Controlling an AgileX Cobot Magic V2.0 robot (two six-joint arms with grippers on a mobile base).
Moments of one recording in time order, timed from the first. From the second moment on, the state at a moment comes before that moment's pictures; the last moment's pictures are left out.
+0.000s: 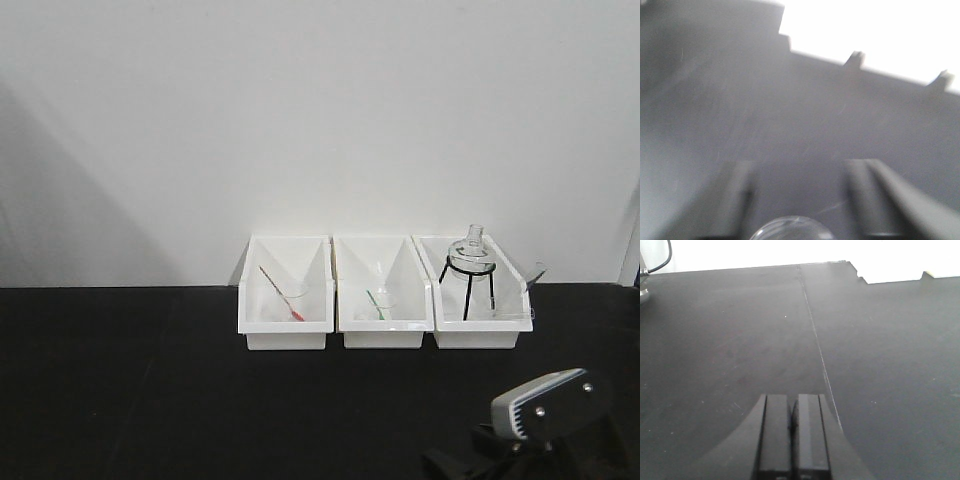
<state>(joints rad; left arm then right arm) -0.07 -0.01 0.03 -0.02 0.01 0.05 0.46 1.11 -0.56 -0.58 -0.05 0.60</state>
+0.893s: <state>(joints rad) -0.07 -0.01 0.03 -0.02 0.01 0.05 0.46 0.72 -0.59 -0.61 0.16 0.65</state>
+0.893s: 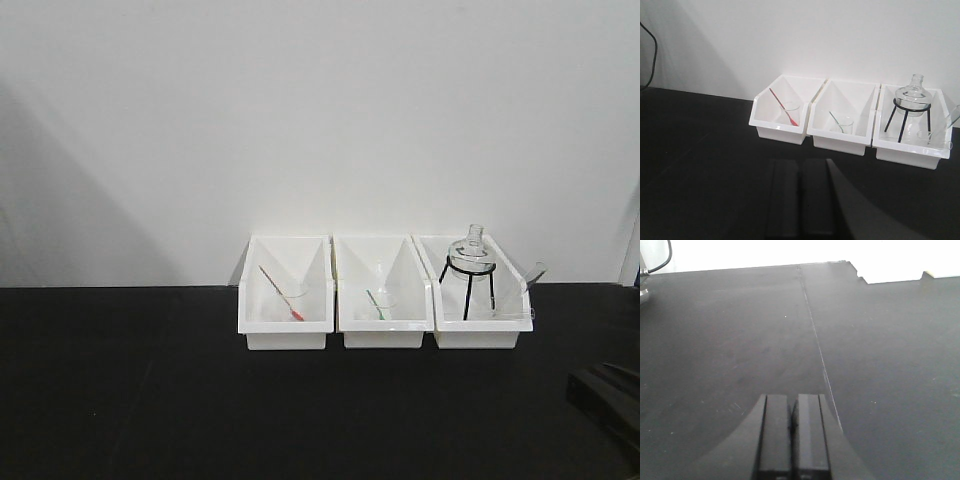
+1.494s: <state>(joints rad) -0.07 -0.01 0.03 -0.02 0.01 0.05 0.07 0.25 -0.11 -0.06 0.05 0.15</state>
